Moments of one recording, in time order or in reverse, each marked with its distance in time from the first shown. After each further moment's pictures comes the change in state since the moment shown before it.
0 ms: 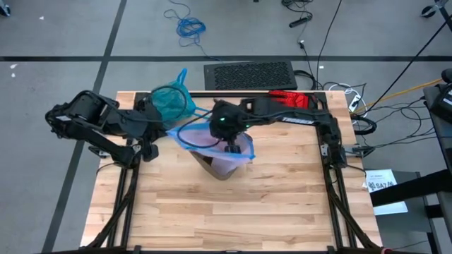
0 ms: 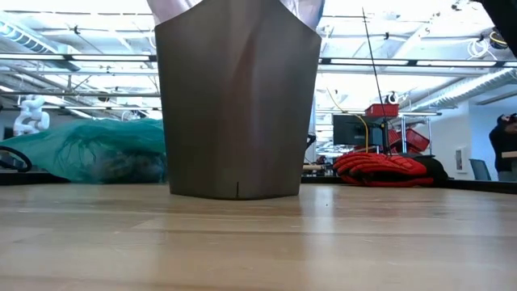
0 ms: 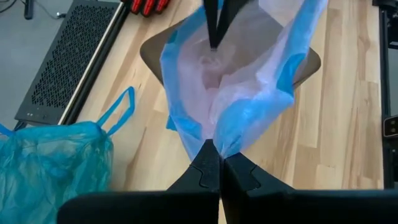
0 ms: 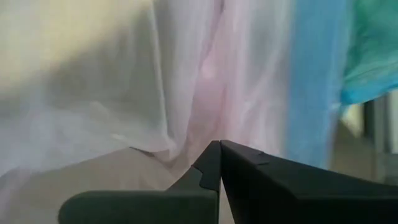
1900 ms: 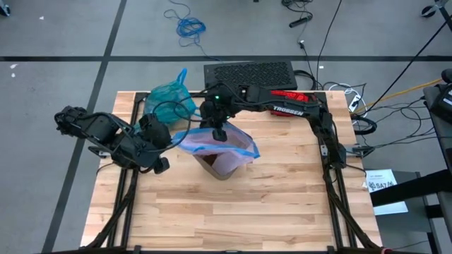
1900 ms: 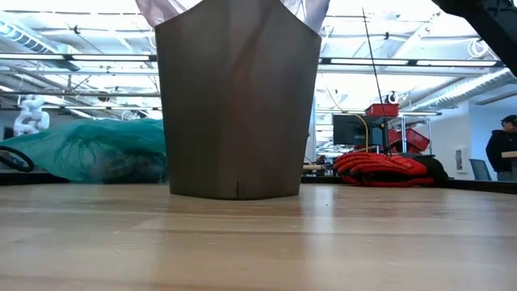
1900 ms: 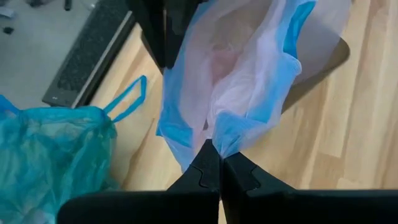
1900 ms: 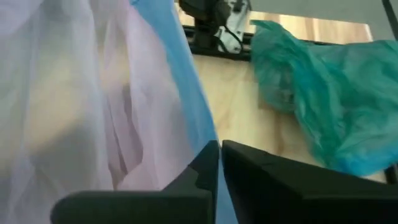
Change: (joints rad) left arm -0.194 0.055 -0.117 -0.003 -0.218 -0.261; right arm -0.157 0.087 -0.002 0.305 -0.309 0.011
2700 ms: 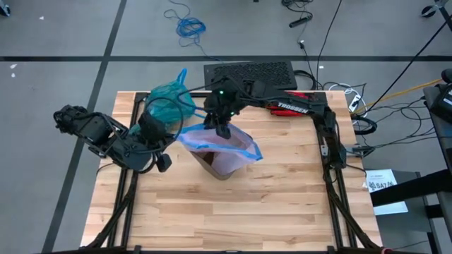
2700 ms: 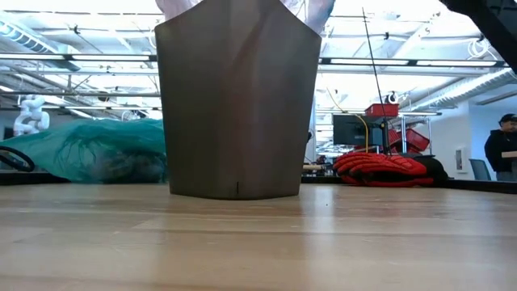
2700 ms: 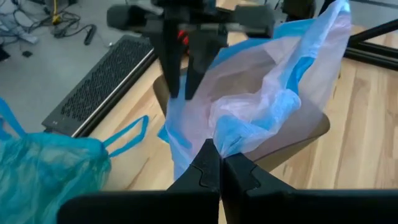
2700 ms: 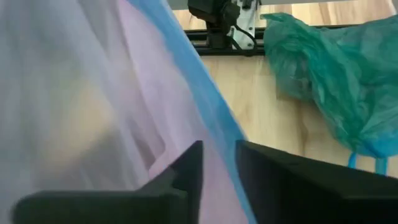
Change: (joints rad) left arm -0.063 -0.019 0.000 0.129 -0.191 -0.083; right arm -0.017 -0.044 0.001 -0.058 -0.082 0.121
